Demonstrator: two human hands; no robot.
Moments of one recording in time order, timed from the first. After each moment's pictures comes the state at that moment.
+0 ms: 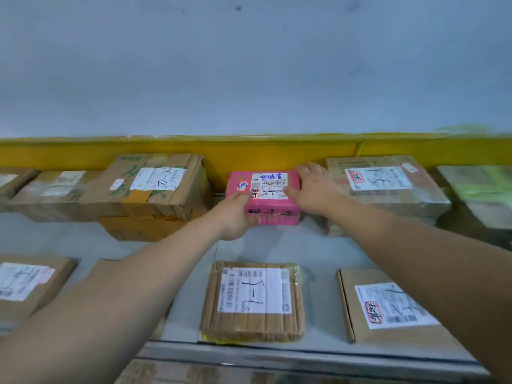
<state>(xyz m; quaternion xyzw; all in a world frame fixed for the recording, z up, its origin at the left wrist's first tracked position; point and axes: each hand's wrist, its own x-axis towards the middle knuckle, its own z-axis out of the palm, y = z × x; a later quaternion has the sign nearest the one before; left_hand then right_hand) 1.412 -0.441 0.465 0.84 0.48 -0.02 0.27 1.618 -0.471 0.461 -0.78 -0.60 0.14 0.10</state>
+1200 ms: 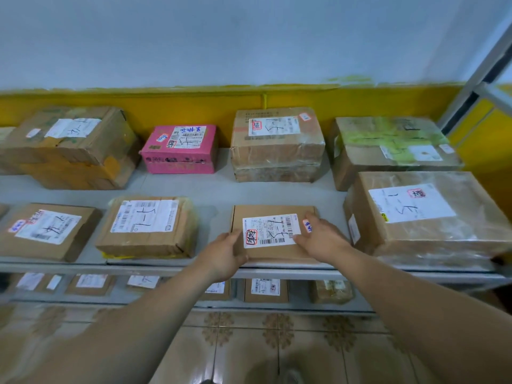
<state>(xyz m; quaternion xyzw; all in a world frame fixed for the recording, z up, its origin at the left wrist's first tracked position) 1.532 -0.686 0.369 0.78 0.52 -0.11 0.33 1.764 -0.748 0.367 -0.82 -0.48 0.31 0.06</state>
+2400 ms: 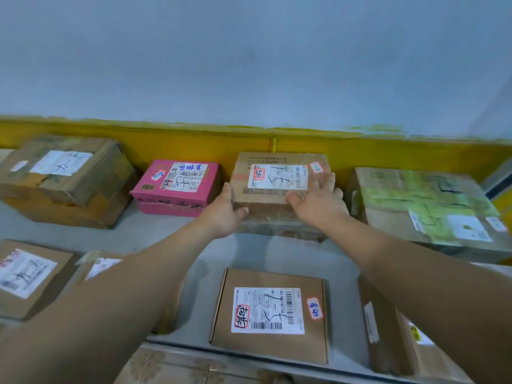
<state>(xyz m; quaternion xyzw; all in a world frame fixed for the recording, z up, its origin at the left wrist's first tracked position) 1.623 -0.511 0.430 0.72 0.60 0.04 0.34 1.823 -0.559 0.431 -0.84 -0.51 0.18 0.06</state>
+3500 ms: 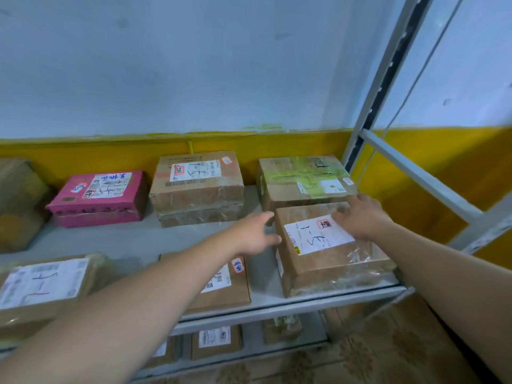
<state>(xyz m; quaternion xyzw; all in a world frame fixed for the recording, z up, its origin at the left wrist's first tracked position) 1.742 -0.685 0.456 0.87 0.34 -0.06 0.34 1.975 -0.803 0.460 -0.92 -0.37 0.12 -0.01</state>
